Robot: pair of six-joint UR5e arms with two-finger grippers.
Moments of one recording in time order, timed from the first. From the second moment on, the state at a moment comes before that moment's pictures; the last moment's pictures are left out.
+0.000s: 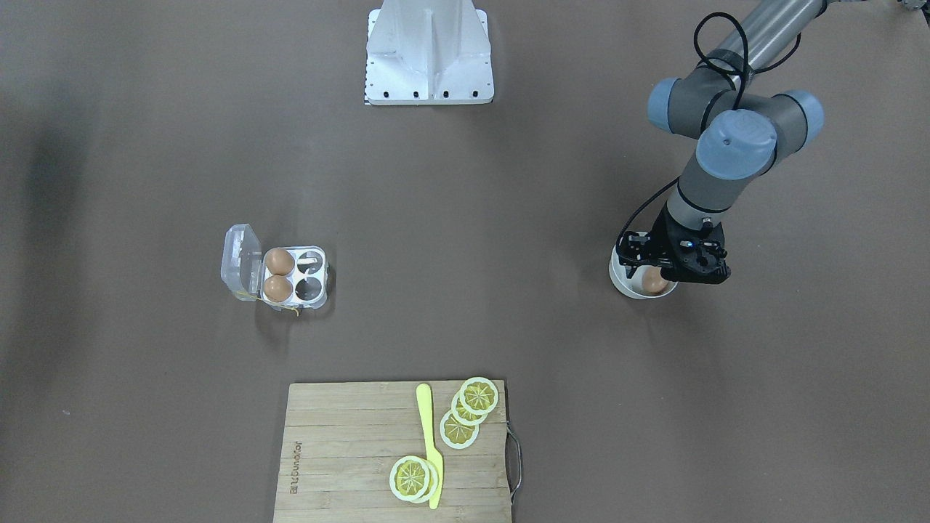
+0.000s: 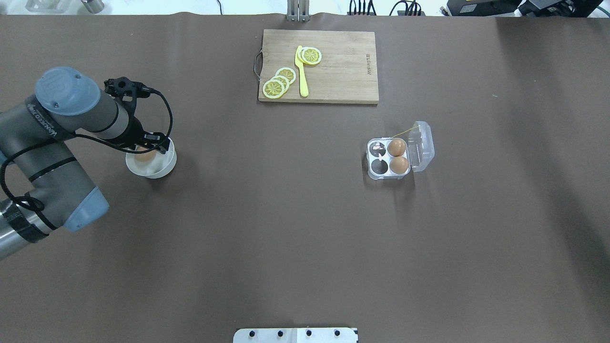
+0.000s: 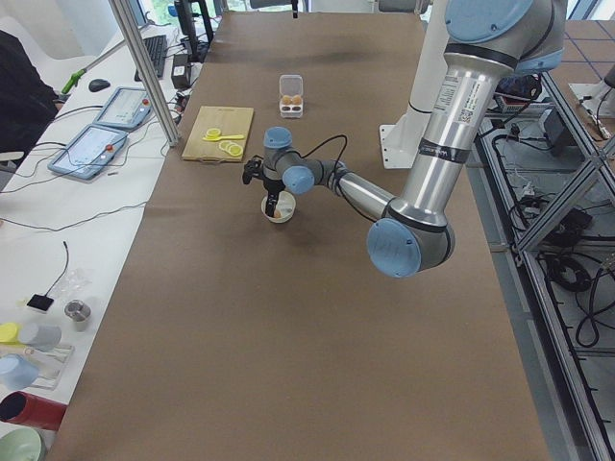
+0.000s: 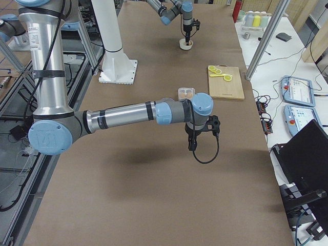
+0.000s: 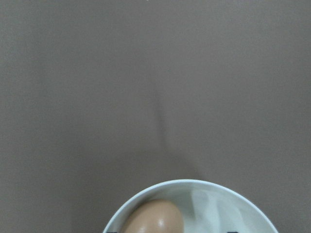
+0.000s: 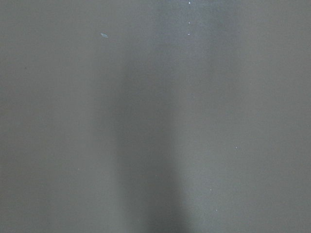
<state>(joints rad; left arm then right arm) -0.79 -1.91 -1.61 -1.90 -1.98 -0.87 1.44 -1.52 1.73 -1.64 2.44 0.14</state>
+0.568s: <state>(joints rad) -0.77 -1.92 -1.60 -1.91 -1.97 -0.87 1.44 -1.52 1.73 -1.64 2.44 0.14</state>
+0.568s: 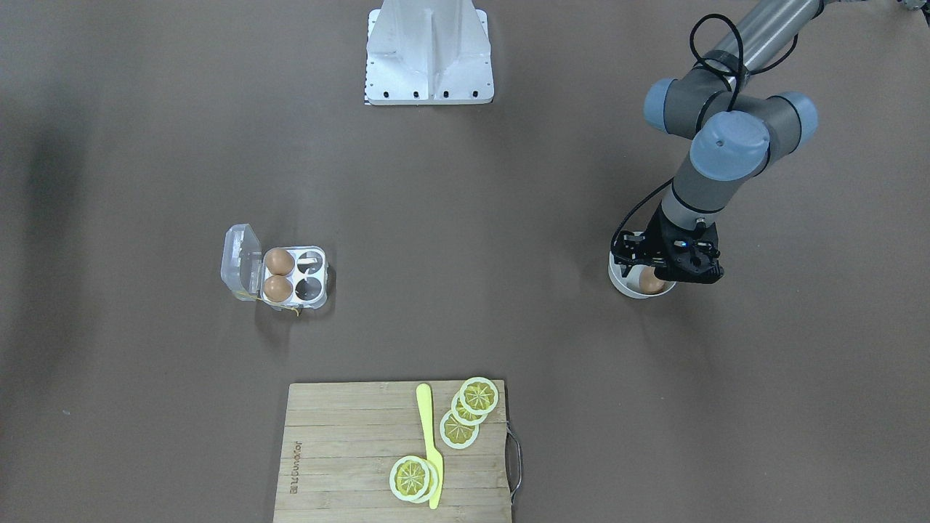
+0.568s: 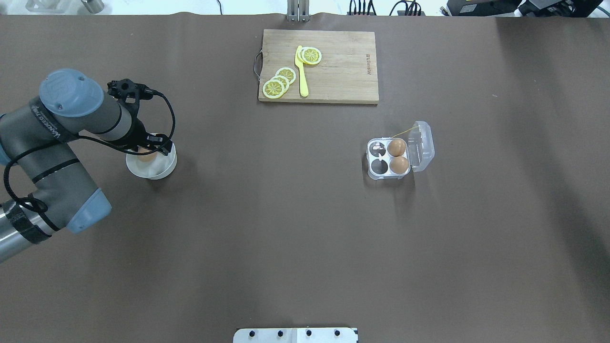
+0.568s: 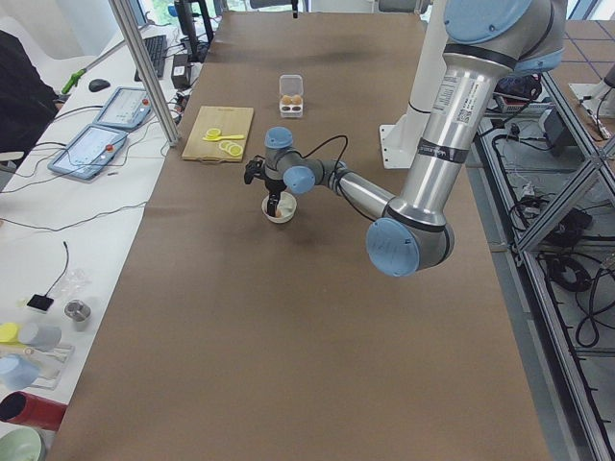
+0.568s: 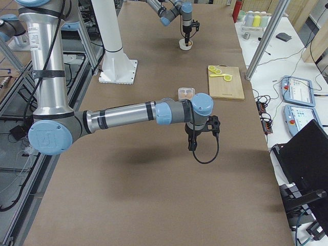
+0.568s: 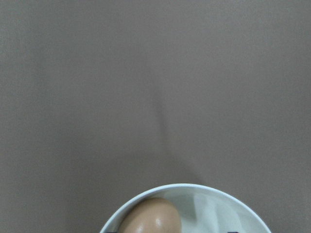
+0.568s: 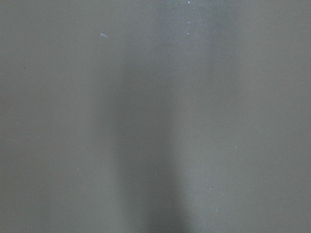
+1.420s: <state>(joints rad) -0.77 -1.91 -1.60 -1.91 -1.97 -0.87 1.44 -1.52 1.73 -1.64 2.46 0.14</state>
